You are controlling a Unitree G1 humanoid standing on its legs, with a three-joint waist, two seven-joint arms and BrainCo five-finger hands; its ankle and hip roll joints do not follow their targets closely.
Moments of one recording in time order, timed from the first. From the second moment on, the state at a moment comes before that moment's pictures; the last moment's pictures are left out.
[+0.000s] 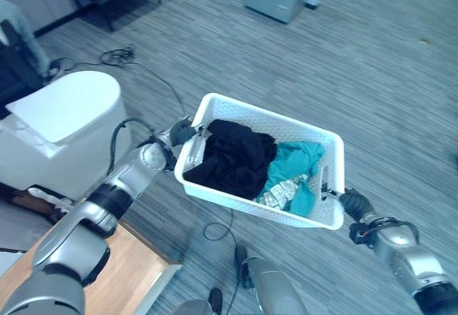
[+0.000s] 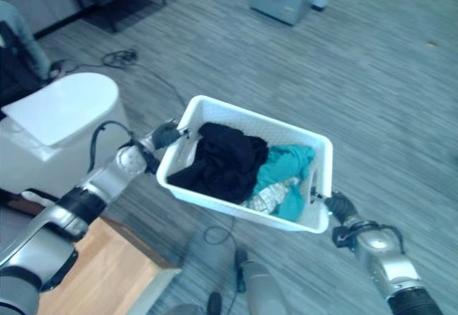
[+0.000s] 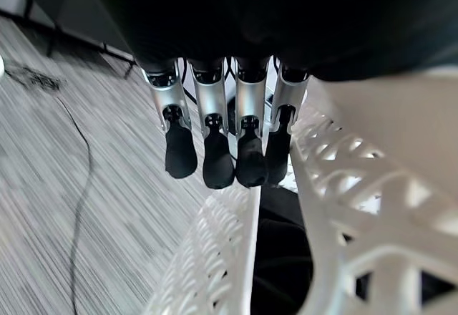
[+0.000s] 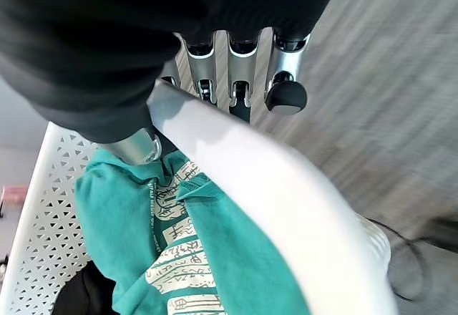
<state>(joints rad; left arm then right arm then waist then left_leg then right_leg) -0.83 0.62 -0.66 0.58 0.02 0.03 0.00 -0.01 -0.77 0.17 0.16 0.66 0.15 0.04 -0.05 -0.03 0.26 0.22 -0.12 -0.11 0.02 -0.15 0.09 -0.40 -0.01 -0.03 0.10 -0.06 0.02</state>
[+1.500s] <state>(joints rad) -0.80 0.69 -0.67 0.55 0.00 0.03 -0.01 -0.08 -0.65 0.21 0.25 0.61 0.15 0.01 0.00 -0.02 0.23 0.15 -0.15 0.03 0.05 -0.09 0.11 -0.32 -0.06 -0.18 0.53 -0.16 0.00</state>
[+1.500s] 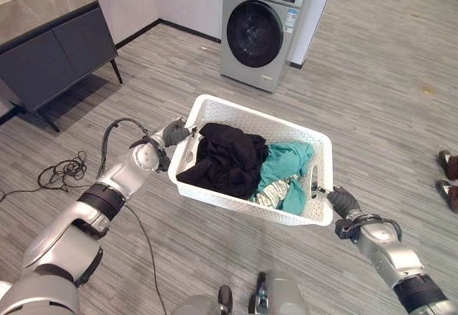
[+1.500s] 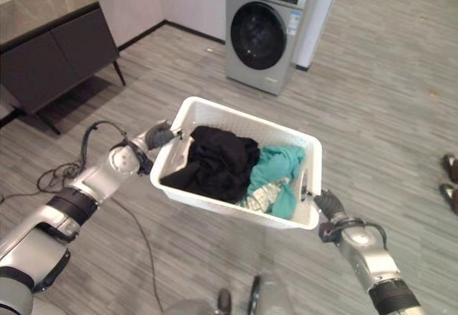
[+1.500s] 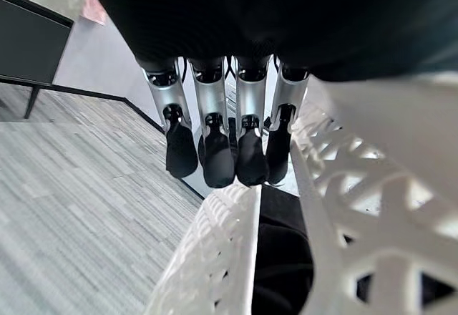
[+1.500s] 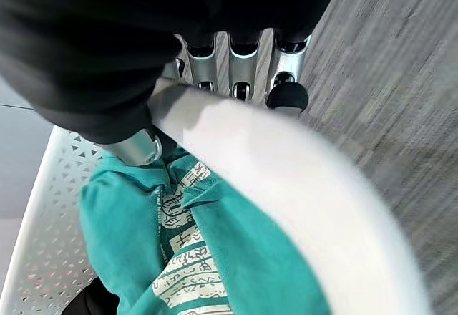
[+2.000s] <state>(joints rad) -0.81 0.59 -0.64 0.61 0.01 0.02 0.01 -0.13 -0.75 0.20 0.29 0.62 0.14 0.03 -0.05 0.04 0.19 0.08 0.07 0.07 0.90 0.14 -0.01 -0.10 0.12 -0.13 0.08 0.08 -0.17</state>
